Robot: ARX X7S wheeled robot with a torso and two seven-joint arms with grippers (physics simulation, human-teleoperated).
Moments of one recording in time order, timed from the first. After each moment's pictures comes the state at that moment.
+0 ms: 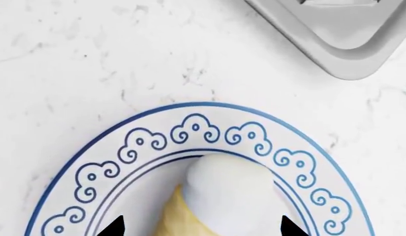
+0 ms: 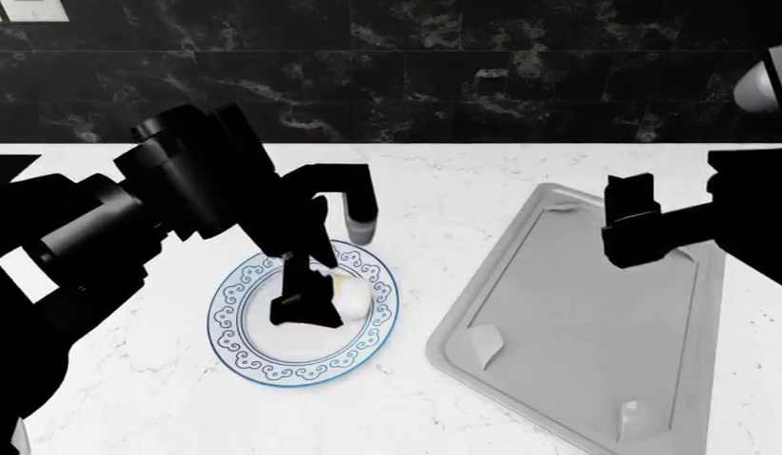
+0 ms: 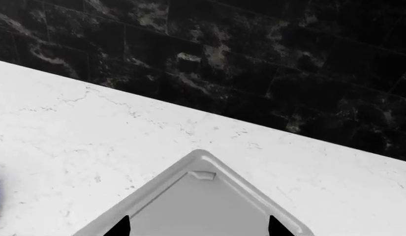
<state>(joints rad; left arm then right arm) -1.65 -0.23 1.62 -0.77 -0.59 -0.68 1.29 1.28 0.97 -0.40 -0.34 2.02 1.28 1.11</state>
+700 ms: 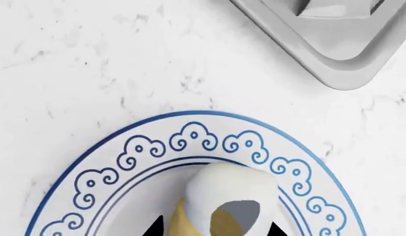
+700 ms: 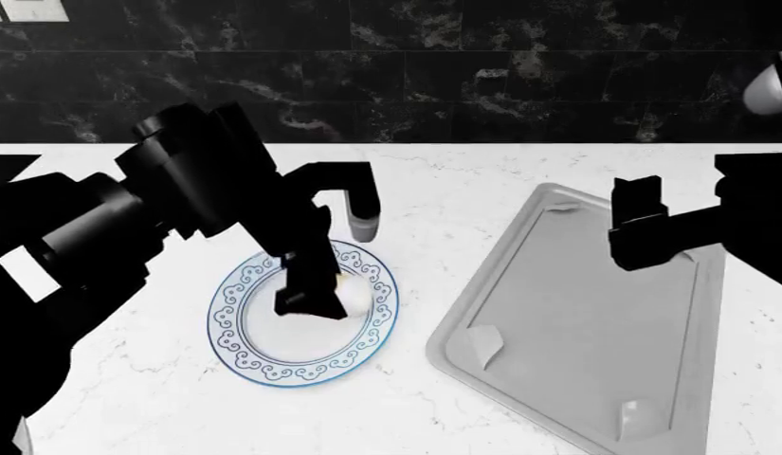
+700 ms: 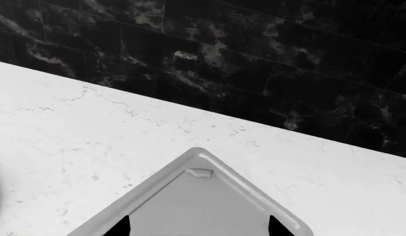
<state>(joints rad) -1.65 -0.23 1.61 -0.77 -0.61 -0.70 1.29 1.27 1.00 -0.40 -0.36 2.02 1.26 1.09</state>
